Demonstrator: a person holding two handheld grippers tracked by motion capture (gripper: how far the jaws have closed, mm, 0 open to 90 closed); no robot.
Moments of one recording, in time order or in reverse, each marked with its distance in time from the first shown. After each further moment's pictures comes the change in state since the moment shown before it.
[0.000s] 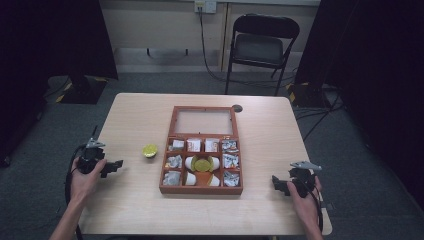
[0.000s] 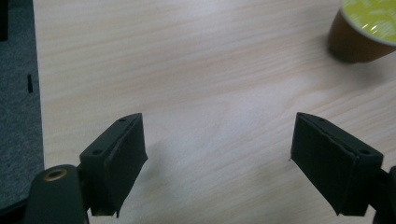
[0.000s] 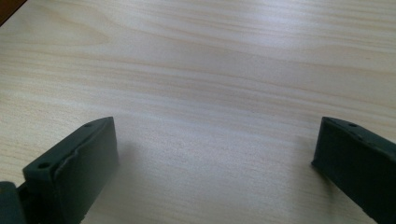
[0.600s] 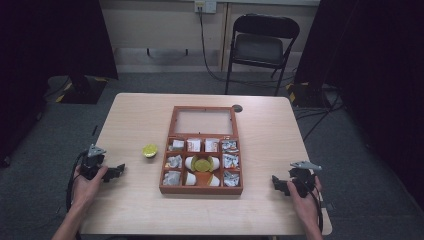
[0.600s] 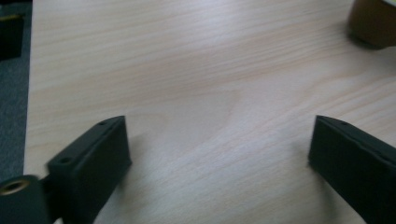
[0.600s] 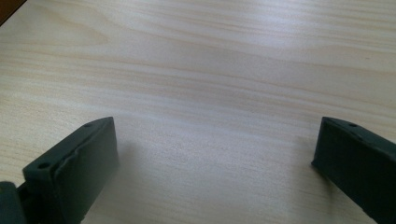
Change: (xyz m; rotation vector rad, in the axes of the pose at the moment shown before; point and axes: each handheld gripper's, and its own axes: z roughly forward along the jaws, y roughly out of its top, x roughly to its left) left arm -0.001 -0.021 0.014 -0.081 0.039 0.013; right arm 0.000 0.000 0.000 -0.001 0.000 0.000
